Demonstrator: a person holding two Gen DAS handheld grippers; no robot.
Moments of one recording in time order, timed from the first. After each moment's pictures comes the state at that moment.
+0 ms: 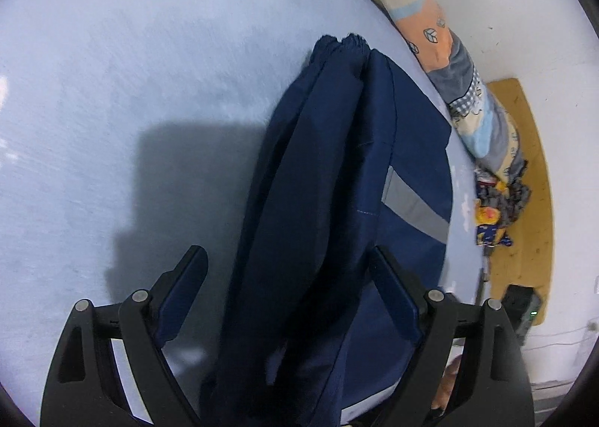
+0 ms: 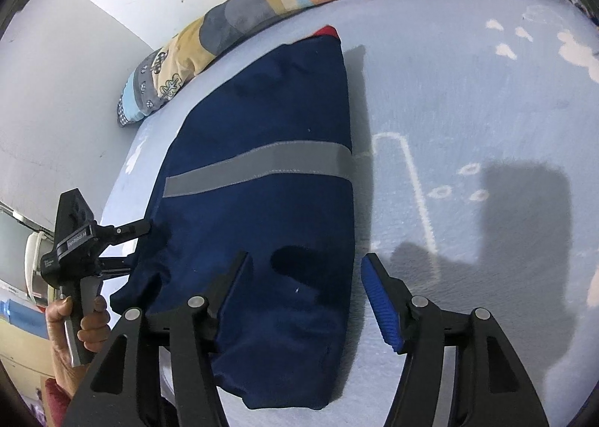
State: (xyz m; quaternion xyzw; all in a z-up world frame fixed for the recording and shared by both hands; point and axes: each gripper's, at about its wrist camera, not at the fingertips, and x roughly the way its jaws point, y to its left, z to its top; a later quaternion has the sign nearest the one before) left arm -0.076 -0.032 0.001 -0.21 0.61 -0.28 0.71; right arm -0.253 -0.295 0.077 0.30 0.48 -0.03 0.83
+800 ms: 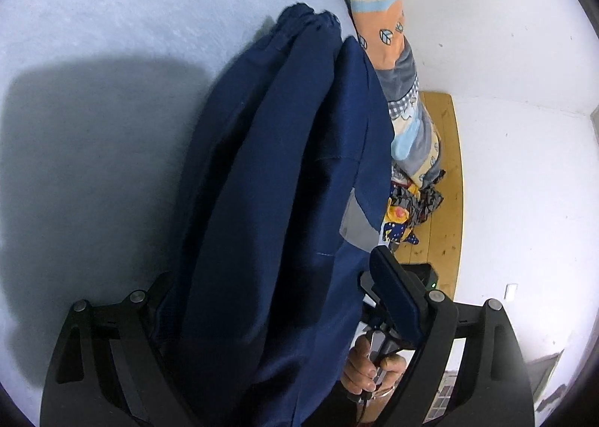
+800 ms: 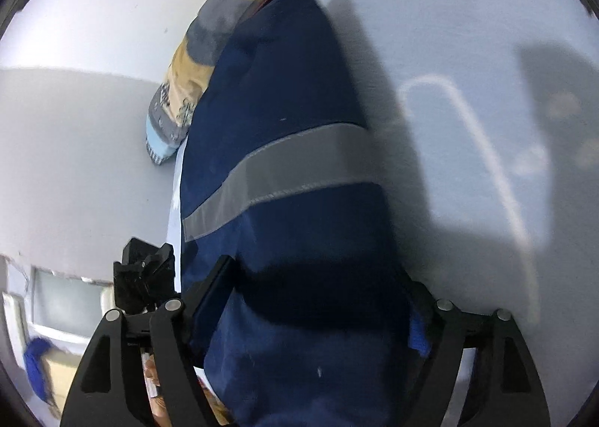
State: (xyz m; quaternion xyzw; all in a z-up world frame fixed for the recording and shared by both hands) left arm -0.049 -0.040 -0.033 -0.34 0.61 -0.40 0.59; right arm -0.209 -0.311 0.013 0.46 0.45 0.05 0.76
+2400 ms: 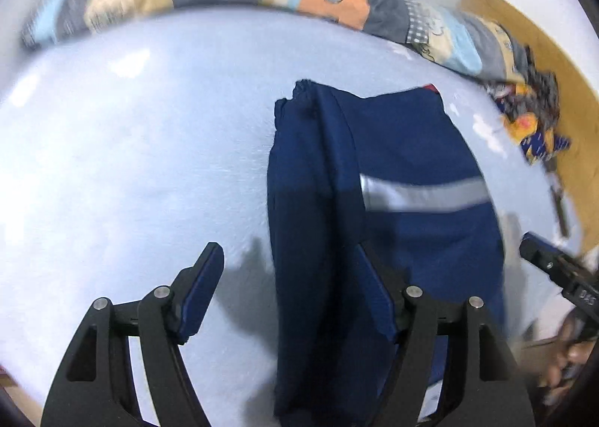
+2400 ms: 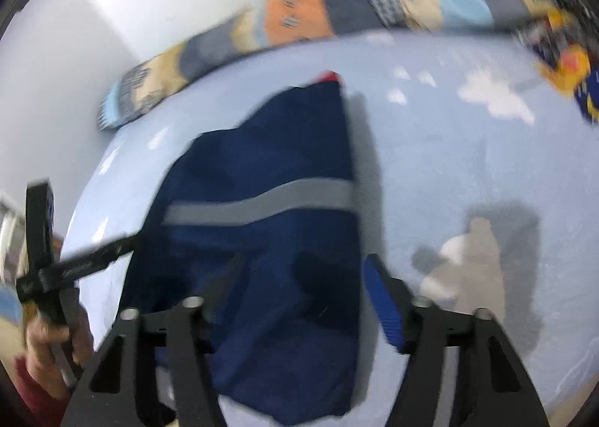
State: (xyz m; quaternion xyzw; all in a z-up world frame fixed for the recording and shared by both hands) left arm -0.217 -0.129 0.068 0.04 0.46 -0.25 0.85; right arm -0.353 -0.310 0.093 0.20 0.44 -0.09 0.87
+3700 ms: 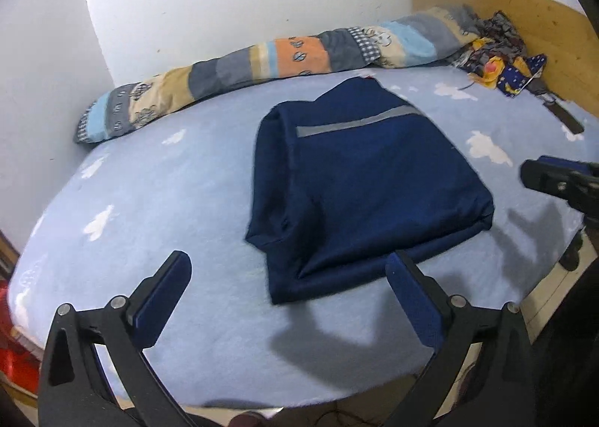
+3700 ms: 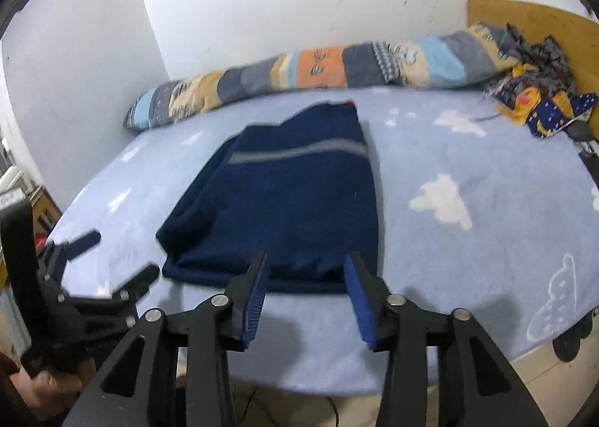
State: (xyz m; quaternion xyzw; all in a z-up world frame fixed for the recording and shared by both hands) left arm -0.390 -0.101 0.056 0.15 0.27 -0.22 0.92; right arm -0.483 -0.193 0.108 0.13 0.33 -0.13 0.93
